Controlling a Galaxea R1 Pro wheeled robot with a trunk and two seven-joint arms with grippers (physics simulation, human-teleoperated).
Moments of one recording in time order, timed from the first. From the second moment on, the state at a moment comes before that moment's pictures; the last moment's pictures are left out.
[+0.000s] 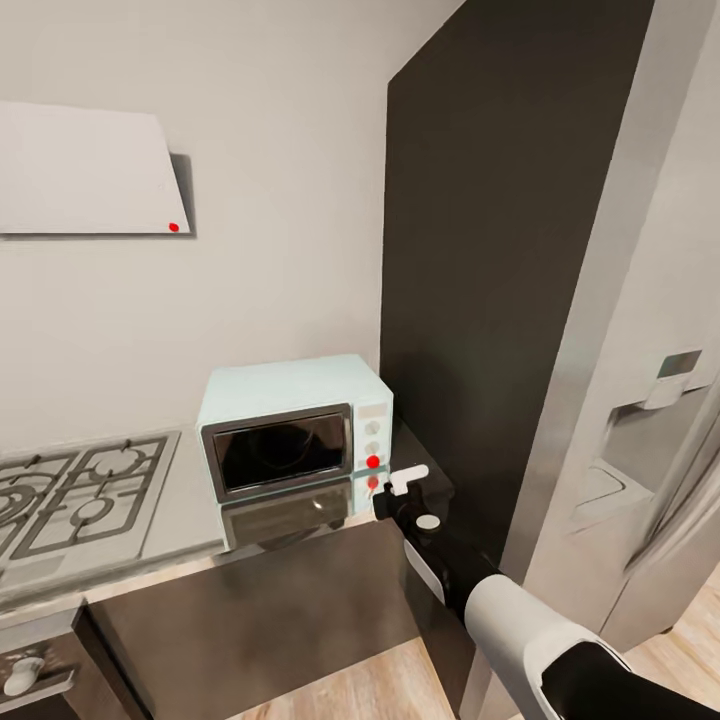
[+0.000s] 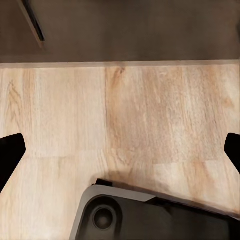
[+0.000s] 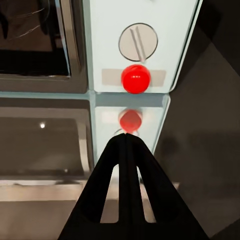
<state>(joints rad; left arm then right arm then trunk) 0.34 -0.12 0.32 -0.83 0.00 -0.30 -0.13 -0.82 0.17 0.39 -0.39 -0.13 -0.03 -0.07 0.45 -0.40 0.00</state>
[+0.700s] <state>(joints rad) 0.34 -0.12 0.32 -0.83 -0.01 -0.30 -0.13 -0.82 0.17 0.40 -0.35 -0.13 -0.05 -0.07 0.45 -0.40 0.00</state>
